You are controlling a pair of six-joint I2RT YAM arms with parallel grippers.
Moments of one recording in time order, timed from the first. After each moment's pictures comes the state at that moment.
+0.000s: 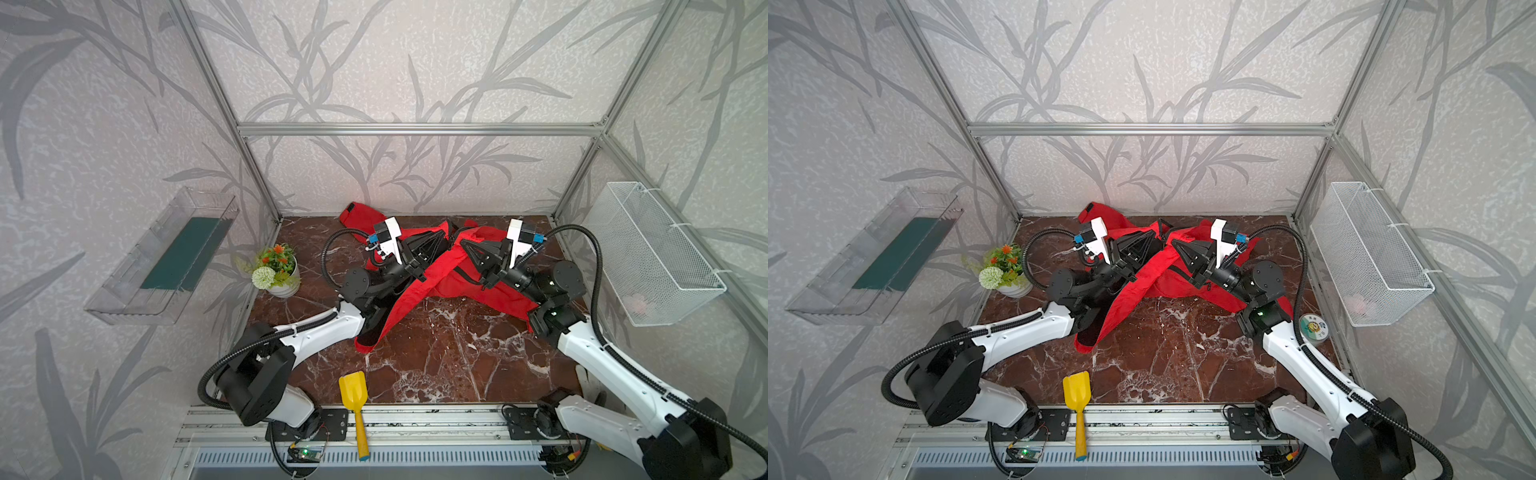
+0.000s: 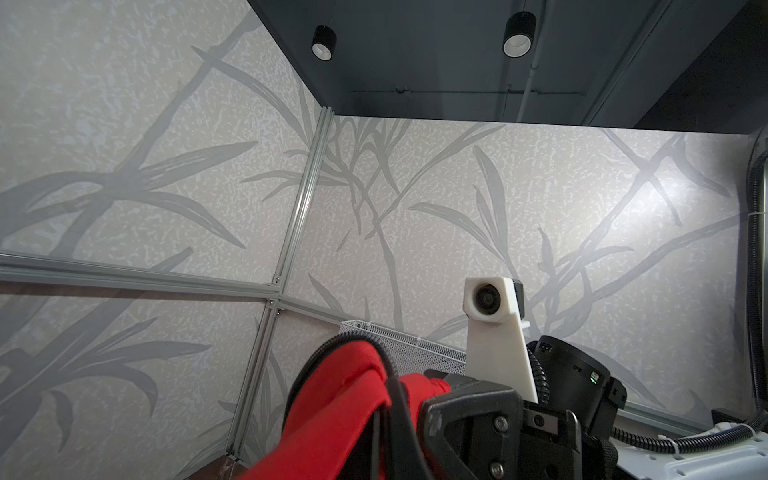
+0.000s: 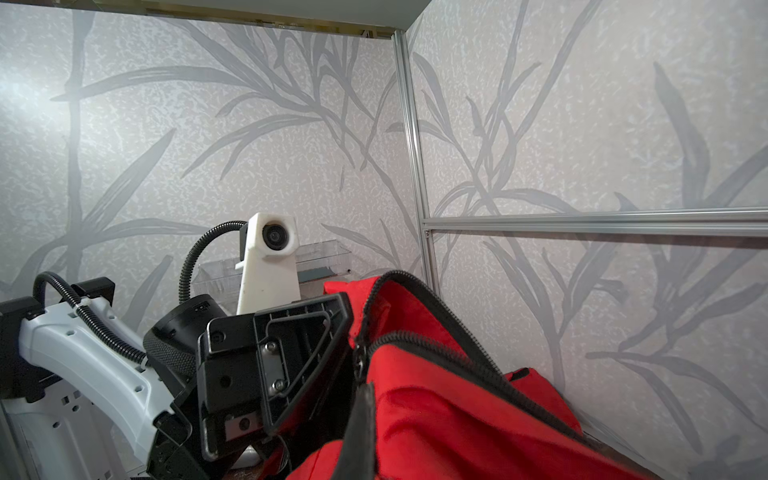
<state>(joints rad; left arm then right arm) -0.71 1.48 0.87 1.28 0.32 -0.52 0.44 1.06 0.76 0.70 -0.60 0.40</state>
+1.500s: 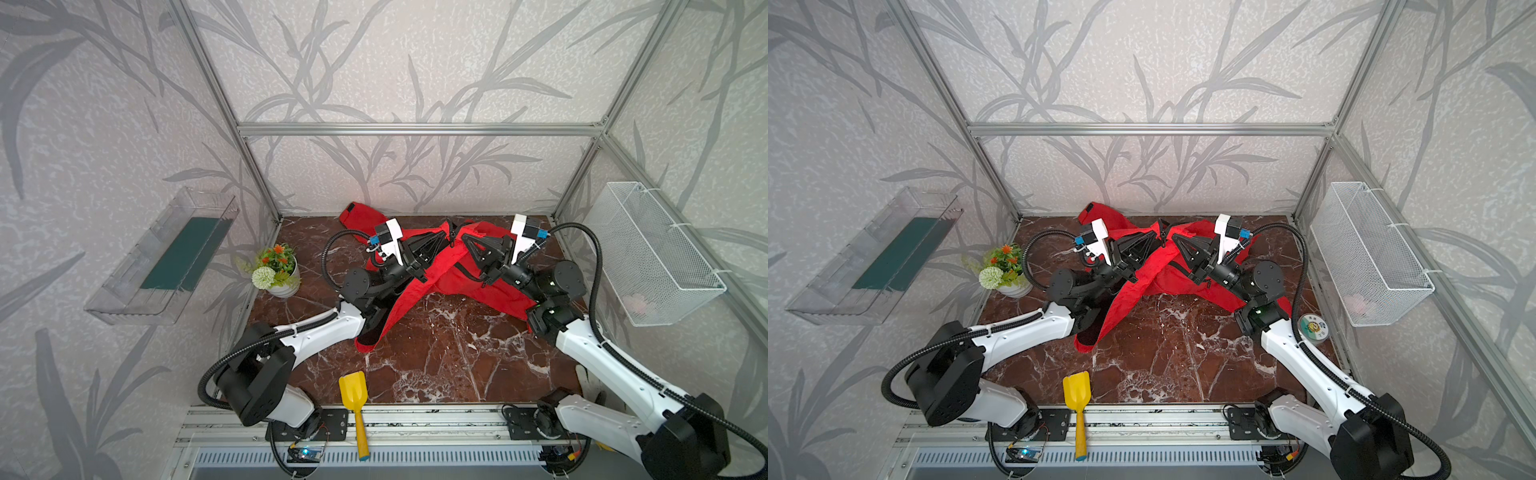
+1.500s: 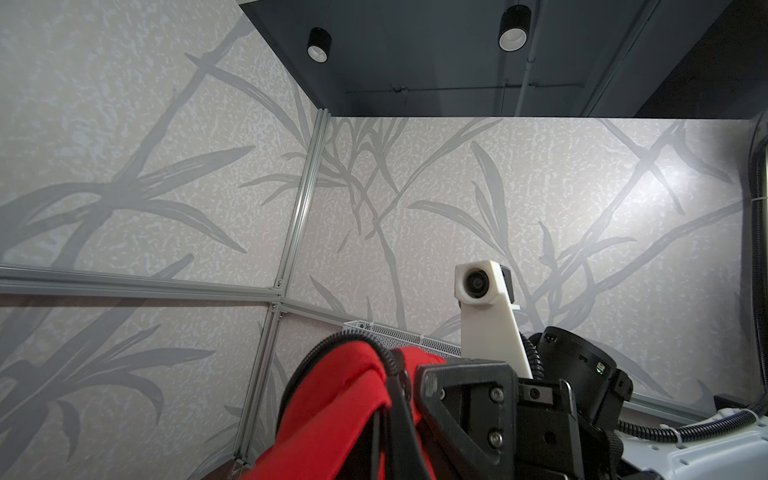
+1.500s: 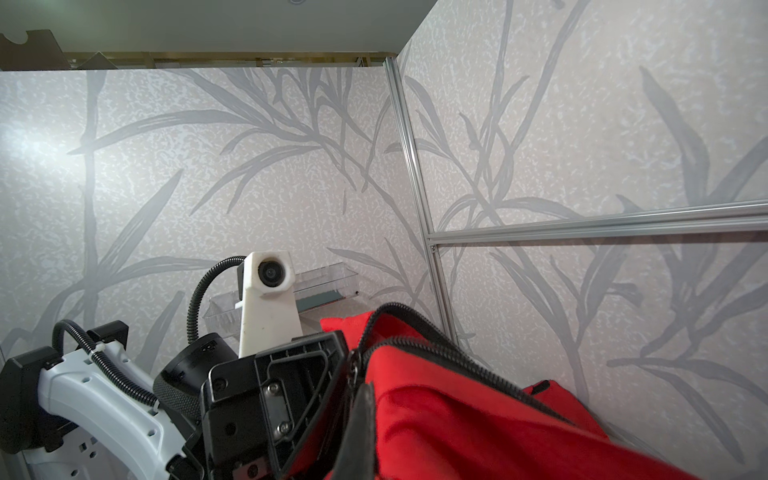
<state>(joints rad) -0.71 1.48 0.87 1.28 0.32 -0.47 0.44 1.08 0.77 0.77 -0.56 0.51</state>
